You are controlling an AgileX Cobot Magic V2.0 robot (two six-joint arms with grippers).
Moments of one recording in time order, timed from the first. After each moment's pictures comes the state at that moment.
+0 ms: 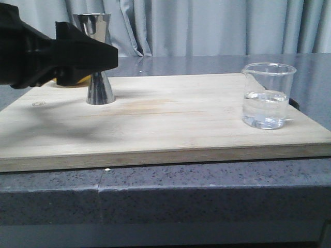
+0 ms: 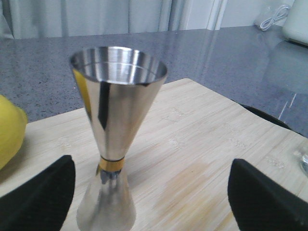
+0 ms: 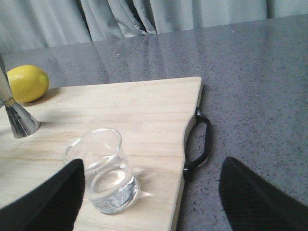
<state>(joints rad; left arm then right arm) -0.48 1.45 -0.48 0.42 -0.79 -0.43 0.41 0.58 -0.20 0.55 -0.16 -0.33</state>
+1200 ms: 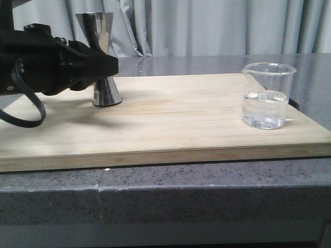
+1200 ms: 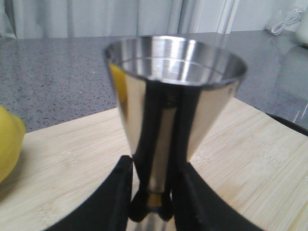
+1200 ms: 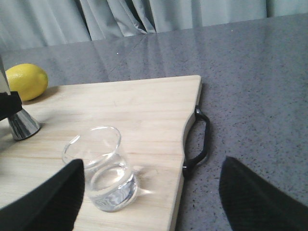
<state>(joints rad) -0.48 1.62 -0.57 0.37 -0.88 -0.39 0.41 0.58 -0.20 0.55 -0.16 -0.33</state>
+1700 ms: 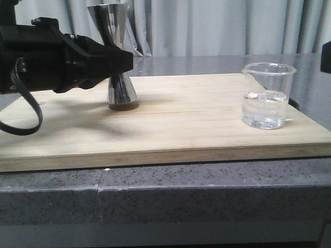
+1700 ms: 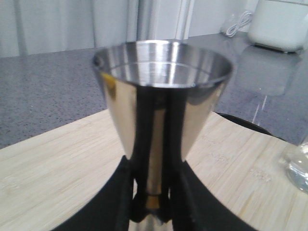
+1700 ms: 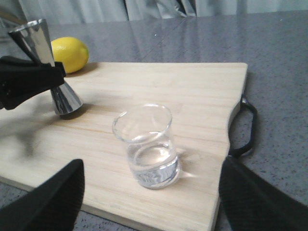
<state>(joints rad) -0.48 1.62 -0.57 0.52 -0.96 -0.42 0.54 0.61 -0.20 0.50 -0.14 -0.33</state>
